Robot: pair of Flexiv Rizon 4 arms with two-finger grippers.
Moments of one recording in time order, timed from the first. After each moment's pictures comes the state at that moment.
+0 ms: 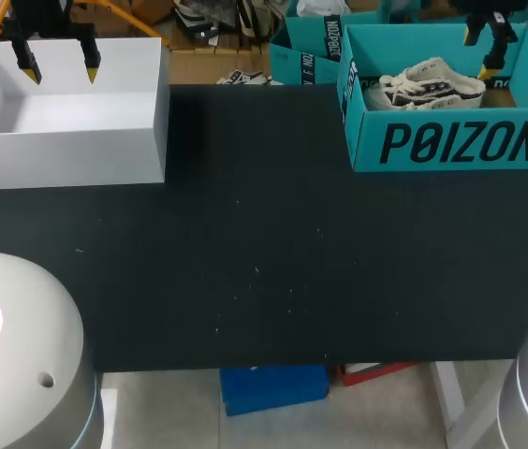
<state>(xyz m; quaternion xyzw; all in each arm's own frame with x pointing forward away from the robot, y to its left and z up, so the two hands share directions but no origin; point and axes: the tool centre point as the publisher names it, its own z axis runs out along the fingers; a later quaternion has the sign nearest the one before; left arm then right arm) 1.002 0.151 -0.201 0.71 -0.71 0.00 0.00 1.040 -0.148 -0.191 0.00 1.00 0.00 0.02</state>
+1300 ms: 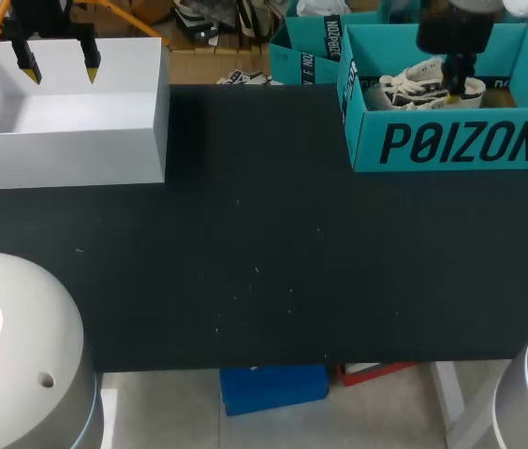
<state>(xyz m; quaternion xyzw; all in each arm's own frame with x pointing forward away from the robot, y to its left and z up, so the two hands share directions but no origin) 1.002 0.151 -0.201 0.71 -0.71 0.00 0.00 1.102 -0.147 -0.315 0.01 1.00 -0.01 0.00</state>
